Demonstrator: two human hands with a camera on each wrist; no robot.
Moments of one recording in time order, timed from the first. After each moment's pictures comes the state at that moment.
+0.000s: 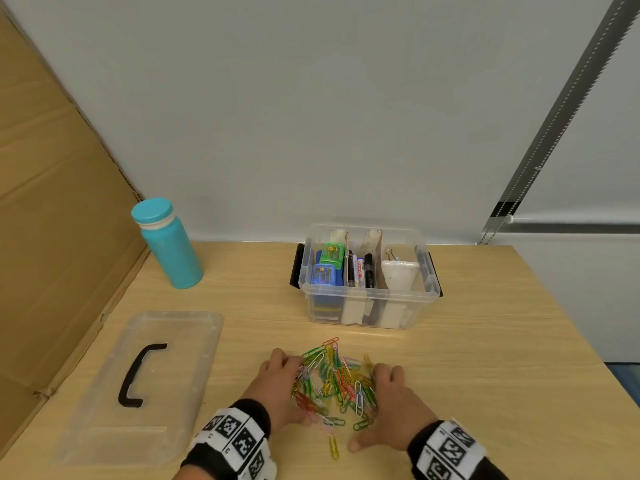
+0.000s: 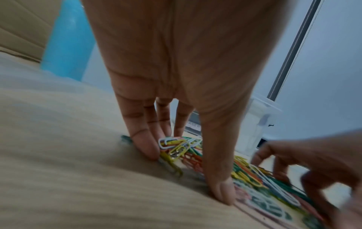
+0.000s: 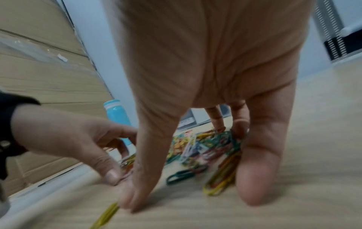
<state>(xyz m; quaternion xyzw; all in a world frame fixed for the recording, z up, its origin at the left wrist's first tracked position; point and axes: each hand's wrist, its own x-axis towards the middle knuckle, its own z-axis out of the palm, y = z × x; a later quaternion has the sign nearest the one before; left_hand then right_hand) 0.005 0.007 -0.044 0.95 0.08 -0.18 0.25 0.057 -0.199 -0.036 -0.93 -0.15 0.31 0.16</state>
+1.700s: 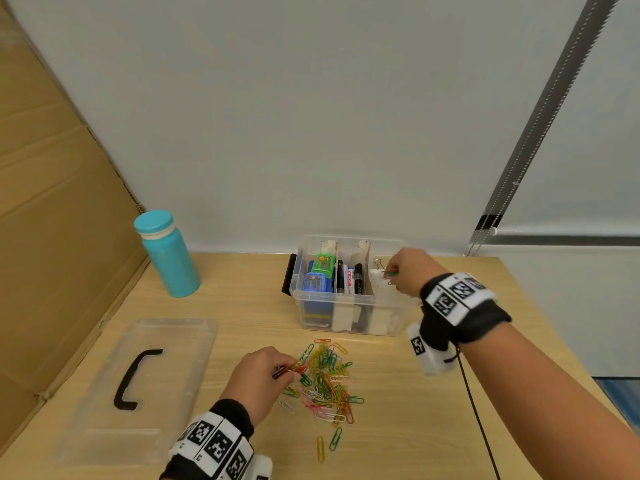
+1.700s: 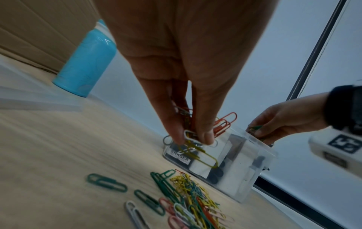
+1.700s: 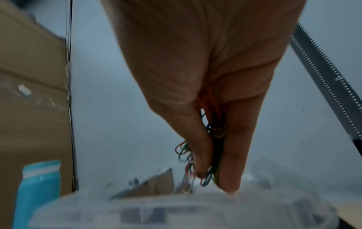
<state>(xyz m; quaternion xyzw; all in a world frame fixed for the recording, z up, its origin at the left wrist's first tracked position) -0.003 0.002 -0.006 0.93 0.11 0.01 0.35 0.199 -0.201 0.089 -0.97 -0.16 0.11 0.13</state>
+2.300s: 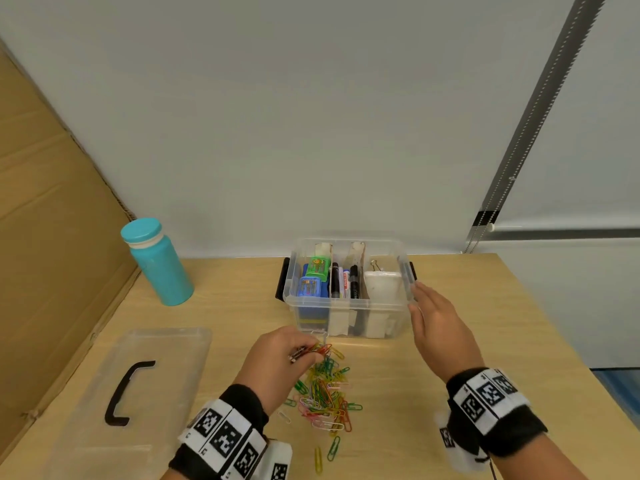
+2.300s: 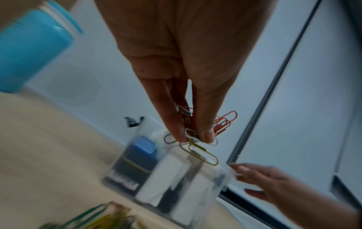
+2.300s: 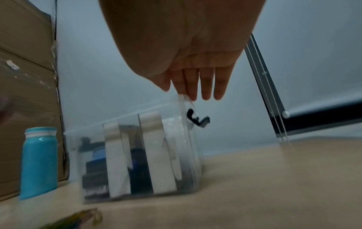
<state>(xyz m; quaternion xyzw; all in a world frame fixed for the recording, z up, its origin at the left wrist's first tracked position) 0.019 -0.021 0.037 0.92 0.03 0.04 0.38 0.142 -0.262 0.008 -0.95 -0.18 -0.11 0.23</state>
